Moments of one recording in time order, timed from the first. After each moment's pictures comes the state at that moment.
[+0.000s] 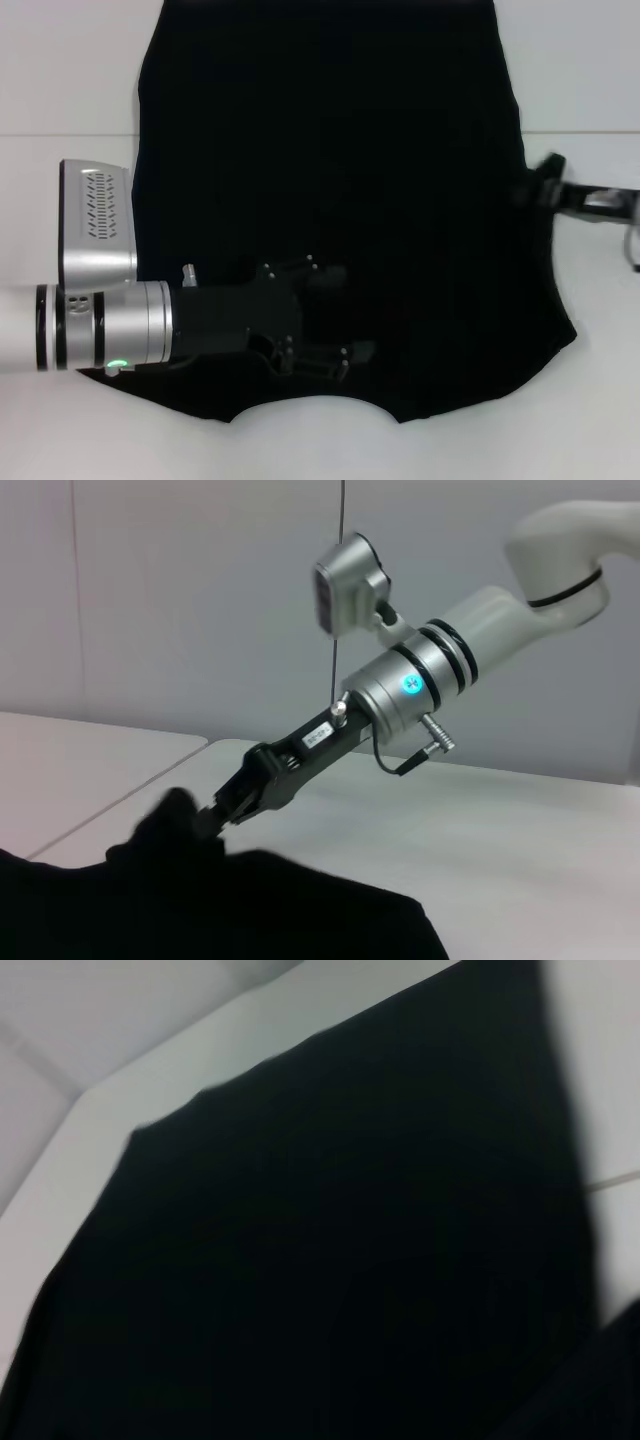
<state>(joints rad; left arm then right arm) -0.60 -2.16 0.74 0.58 2.00 1.51 -1.10 0.74 2.02 -0.61 -0.48 -2.16 -0.91 2.13</state>
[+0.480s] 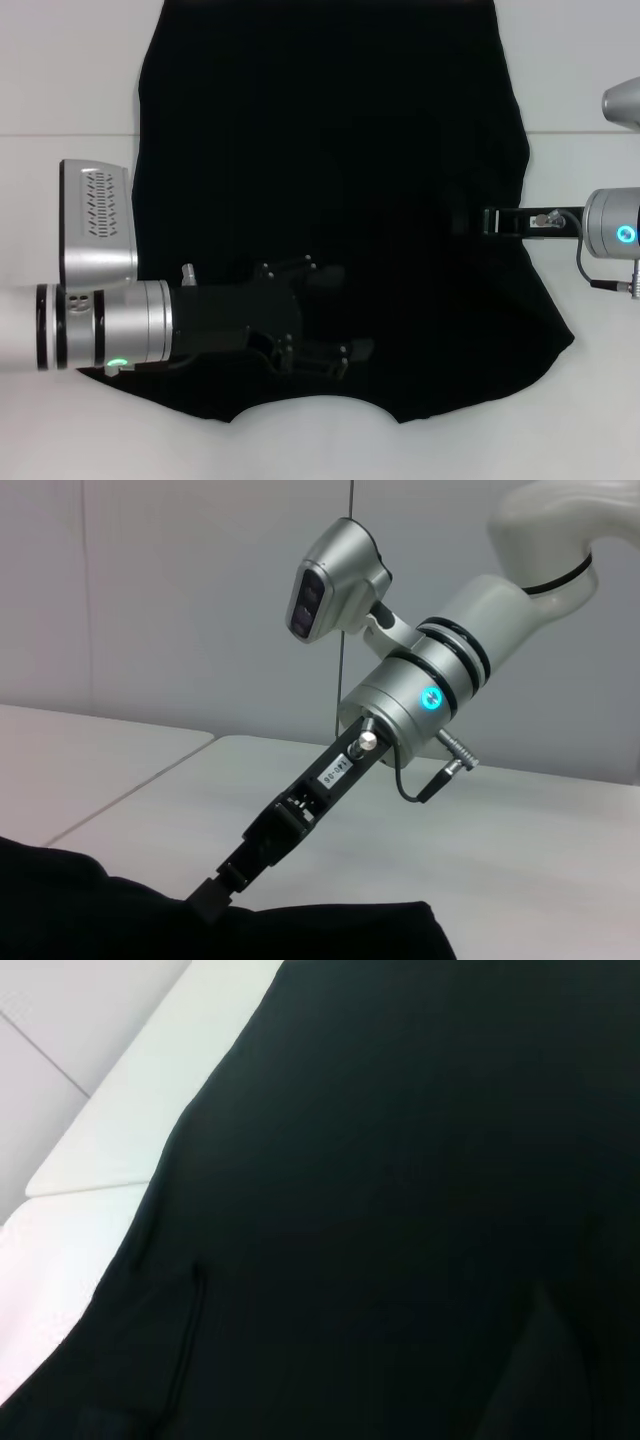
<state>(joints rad) -0.60 -2.16 0.74 0.58 2.00 1.50 -1.11 0.78 2.04 -0.77 -0.48 -2.16 -1.00 2.14</state>
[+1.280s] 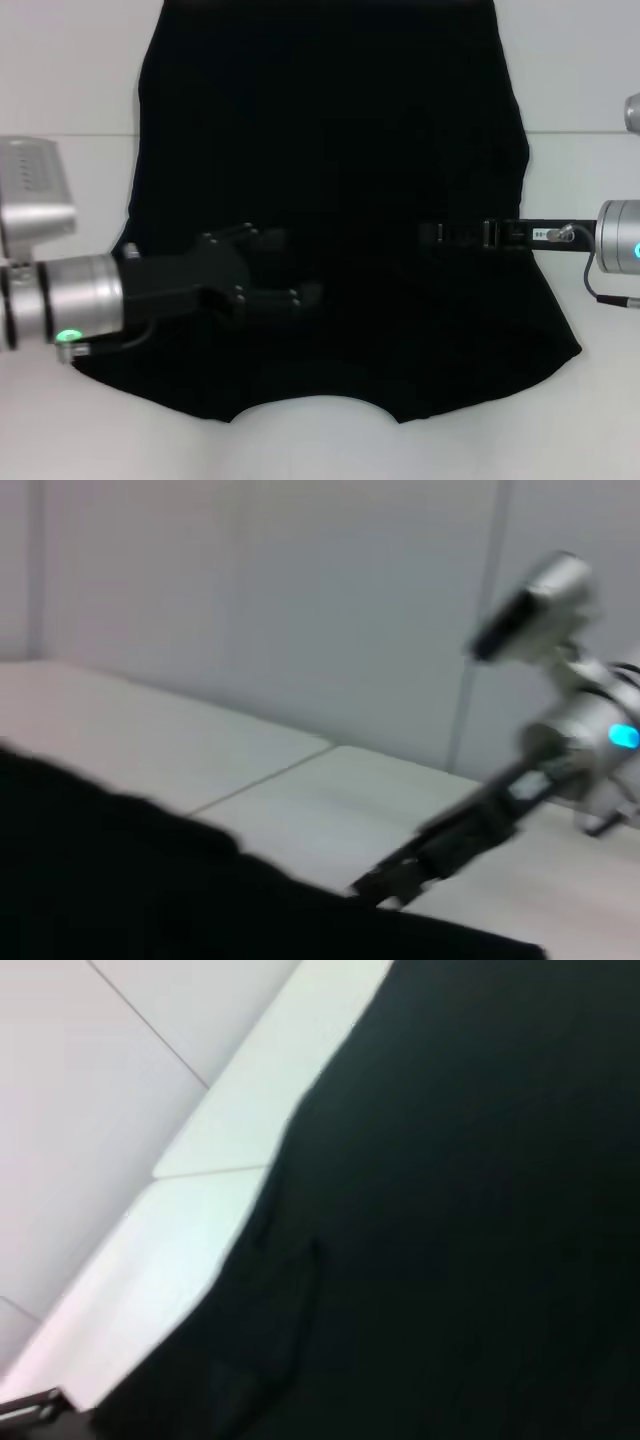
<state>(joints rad) -0.57 -2.15 0.64 0.65 1.99 1.48 -1.28 0.73 2.04 -0.72 -0.51 -2.09 -1.19 2.02</state>
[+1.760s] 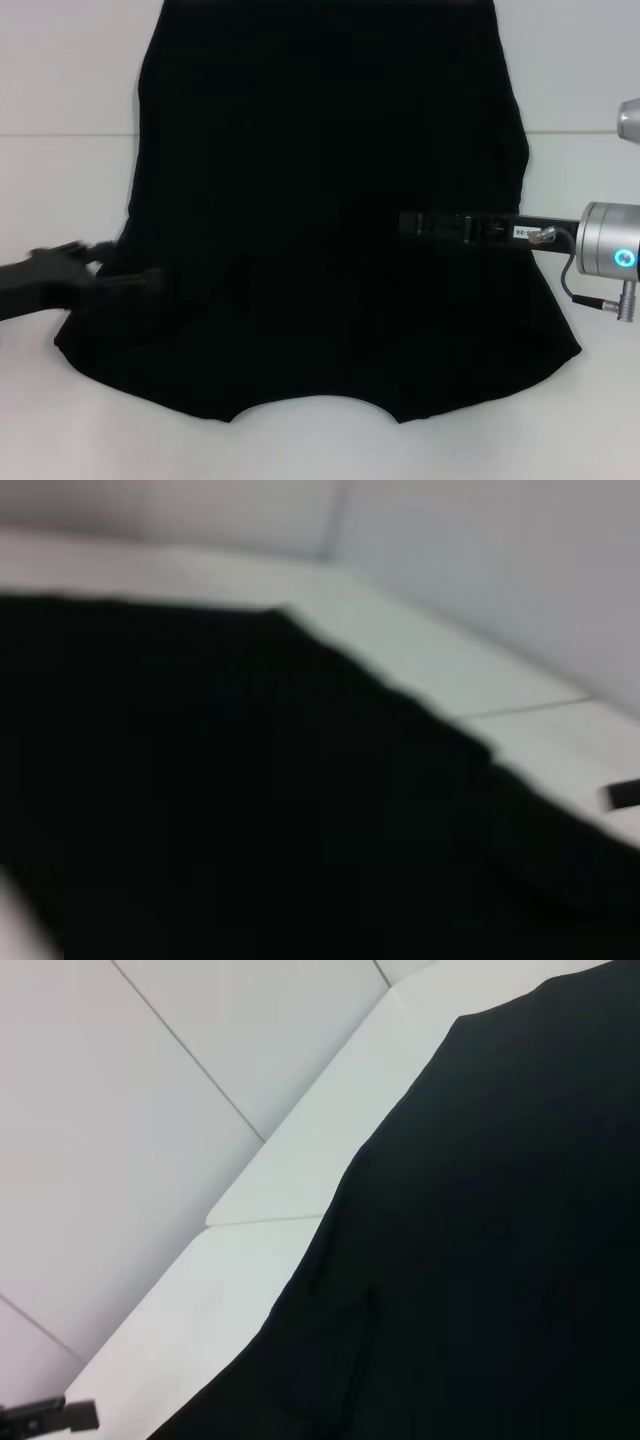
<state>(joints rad) -0.44 -2.12 0.43 0.94 2.21 1.50 -1.66 0.71 2.08 -0.72 -0.50 -1.99 -1.17 1.90</state>
